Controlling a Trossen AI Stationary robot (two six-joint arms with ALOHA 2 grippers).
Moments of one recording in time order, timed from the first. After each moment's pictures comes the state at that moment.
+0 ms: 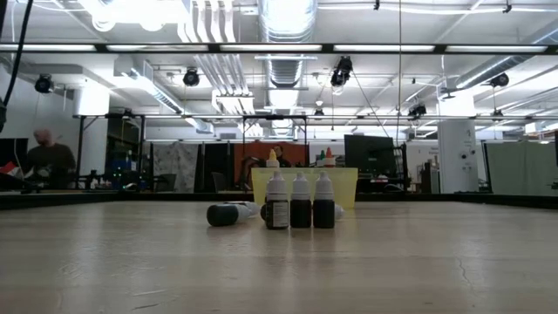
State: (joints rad) left arm 0.13 1.57 1.59 0.08 0.07 -0.27; right arm -0.24 1.46 2.02 -1.14 -0.27 -0.03
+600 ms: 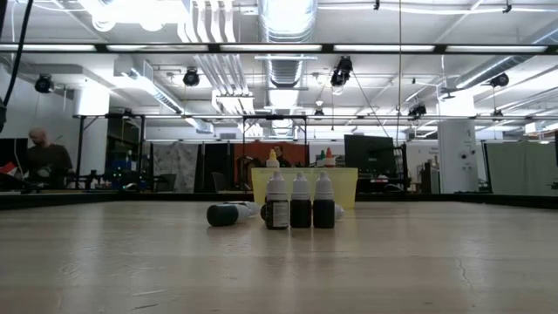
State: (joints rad) left arm 0.13 1.57 1.59 0.08 0.07 -0.29; right arm -0.24 1.46 2.02 -1.14 -0.27 -0.02
